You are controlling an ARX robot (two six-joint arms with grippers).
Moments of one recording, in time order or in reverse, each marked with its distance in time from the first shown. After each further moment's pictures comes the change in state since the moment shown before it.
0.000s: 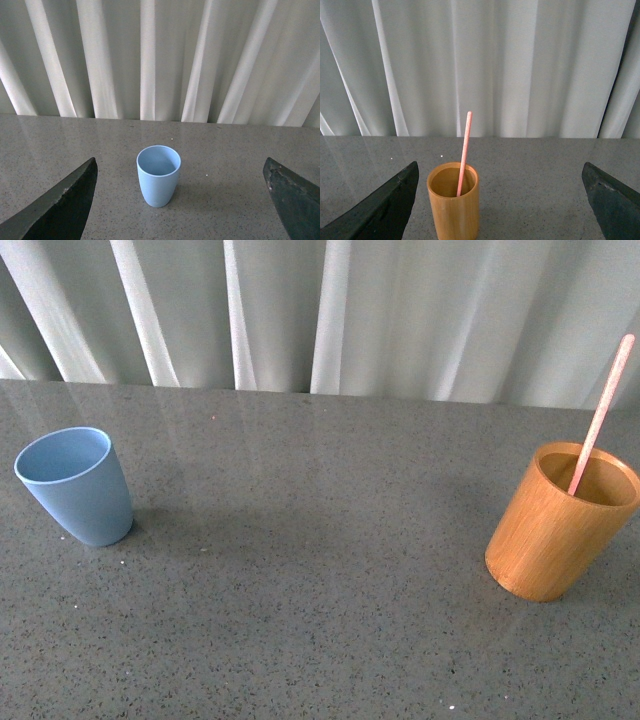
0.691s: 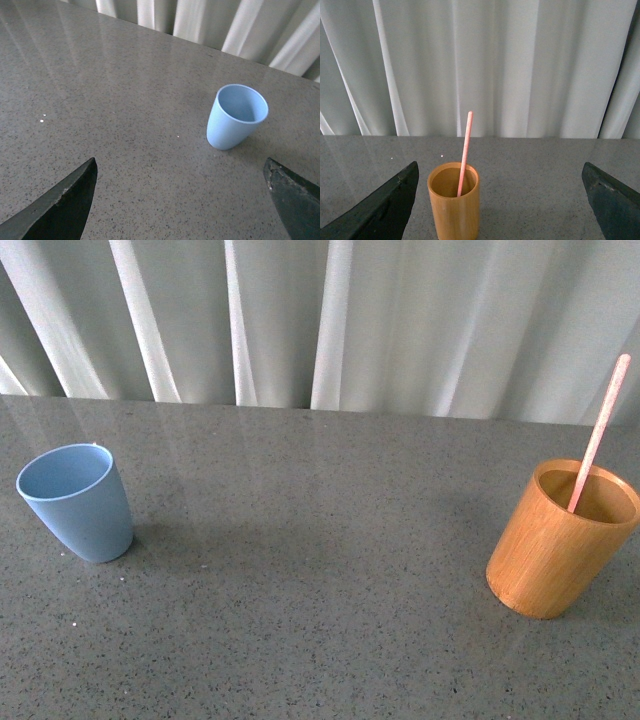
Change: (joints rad) left arm -0.040 0.335 0.120 -0.164 -0.383 -0.204; right arm 0.000 0.000 0.000 0.000 -0.002 0.000
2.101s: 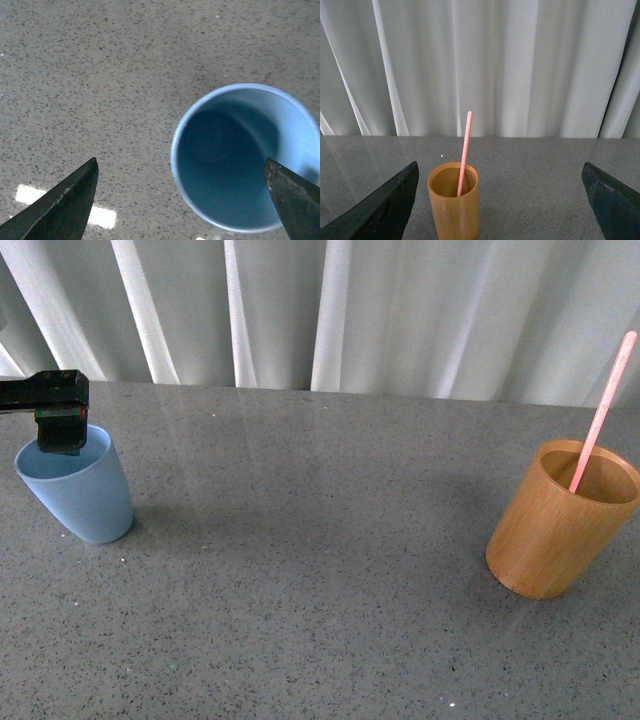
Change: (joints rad) left arm 0.057 1.501 0.912 -0.029 0.208 0.067; right arm 0.000 0.000 0.000 0.000 0.001 0.000
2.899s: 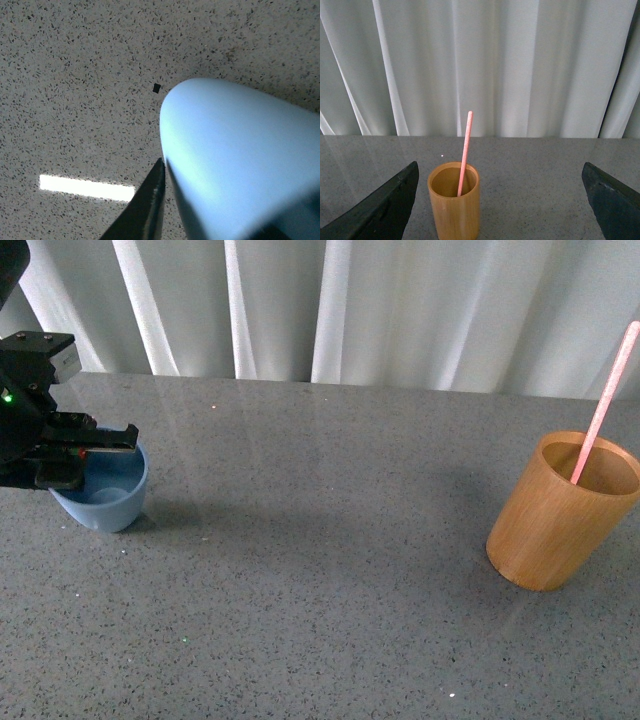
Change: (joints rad) left arm -0.062 0.127 0.076 -0.092 0.031 0.083; right arm 0.000 0.000 0.000 0.000 0.000 0.000
